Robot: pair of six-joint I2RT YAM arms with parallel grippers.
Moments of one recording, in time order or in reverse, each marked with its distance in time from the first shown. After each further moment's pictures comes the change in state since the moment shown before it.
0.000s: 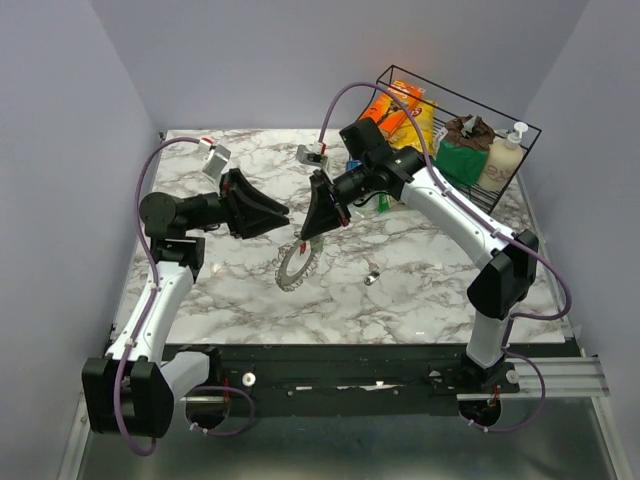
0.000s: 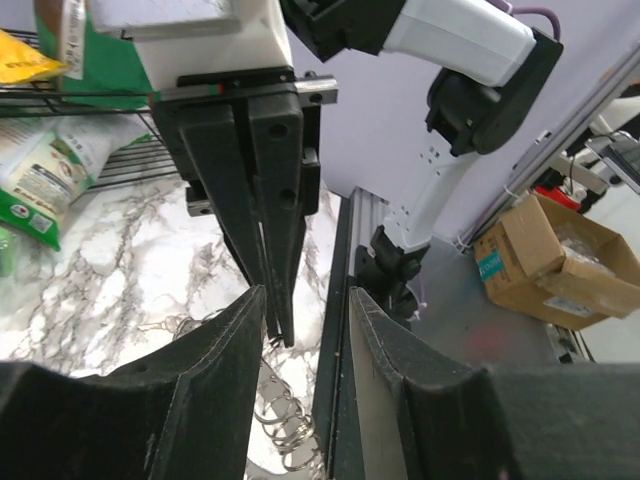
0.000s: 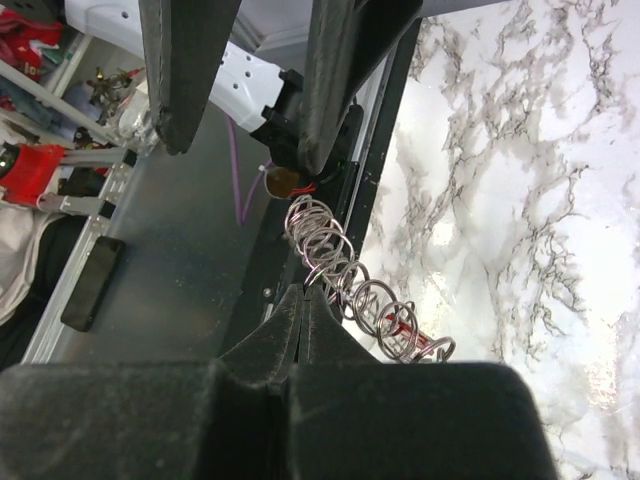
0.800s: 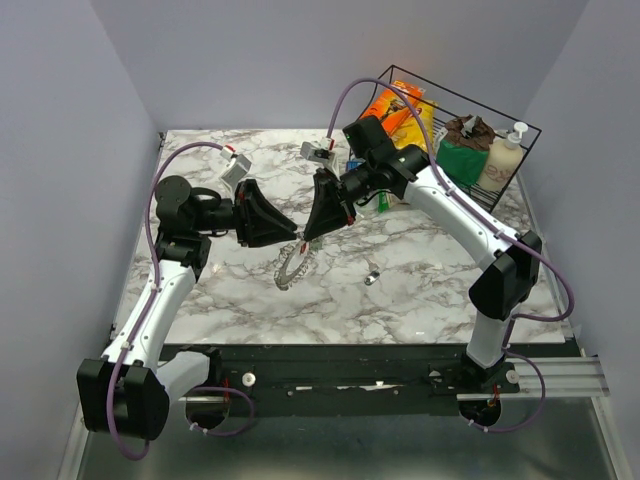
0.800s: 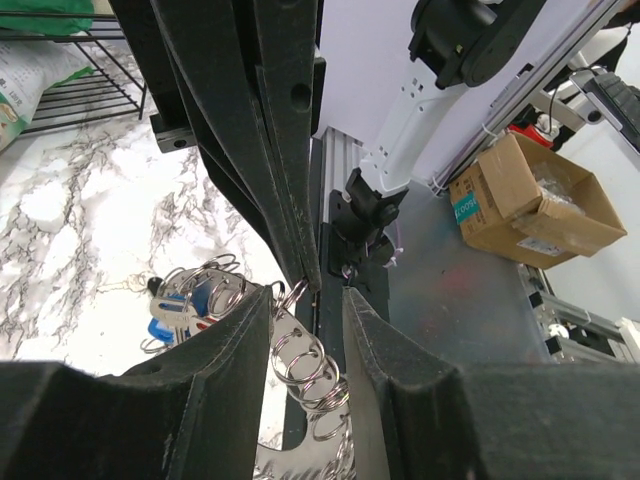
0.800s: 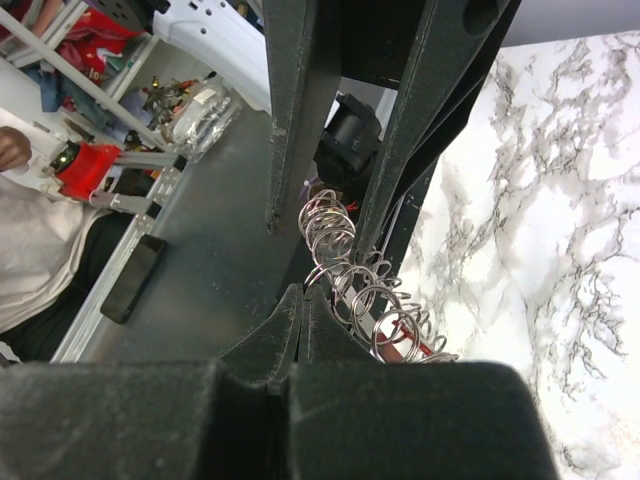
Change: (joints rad) left arm -0.083 -0.006 0.045 -0.377 0.084 0.285; right arm -0.013 -0.011 0.005 -0.015 -0.132 -0.010
